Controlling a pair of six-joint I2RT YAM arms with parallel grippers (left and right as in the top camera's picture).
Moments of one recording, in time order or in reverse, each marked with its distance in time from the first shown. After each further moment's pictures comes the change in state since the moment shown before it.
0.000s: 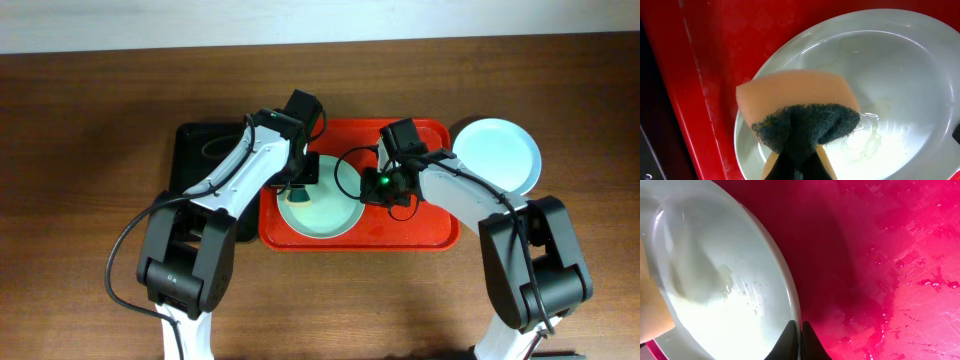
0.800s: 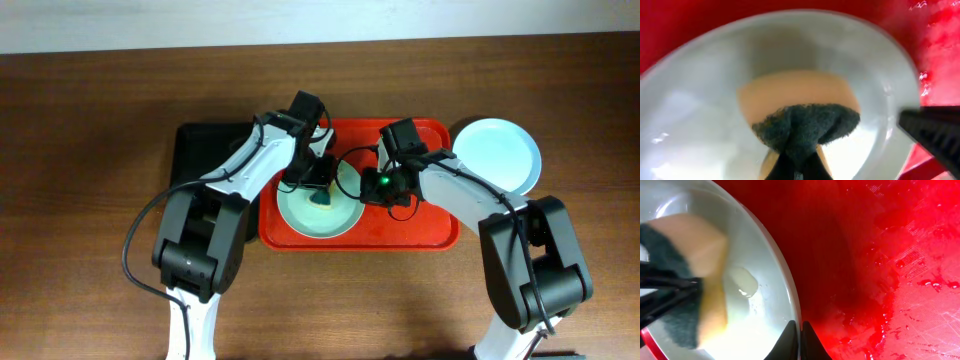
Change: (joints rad) left arm 0.006 0.110 0.048 0.068 0.275 0.193; right arm 0.000 0.000 0.000 0.001 0.000 -0.002
